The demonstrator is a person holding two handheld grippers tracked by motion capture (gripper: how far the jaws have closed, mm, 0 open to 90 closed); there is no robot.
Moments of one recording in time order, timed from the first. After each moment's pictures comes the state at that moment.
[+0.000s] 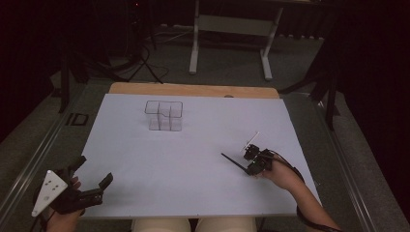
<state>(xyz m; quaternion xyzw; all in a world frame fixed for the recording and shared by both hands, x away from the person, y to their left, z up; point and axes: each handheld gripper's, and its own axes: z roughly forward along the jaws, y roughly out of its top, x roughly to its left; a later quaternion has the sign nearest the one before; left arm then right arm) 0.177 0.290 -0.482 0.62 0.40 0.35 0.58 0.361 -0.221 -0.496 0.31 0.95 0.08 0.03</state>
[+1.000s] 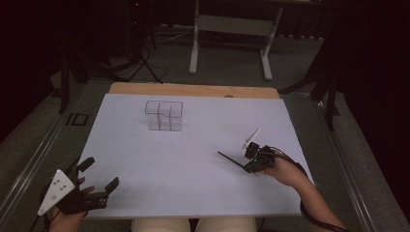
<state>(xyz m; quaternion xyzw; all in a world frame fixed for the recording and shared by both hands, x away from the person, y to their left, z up) 0.178 0.279 -0.481 0.65 0.37 0.32 0.58 0.357 -0.218 -0.470 0.24 0.96 0.11 0.01</state>
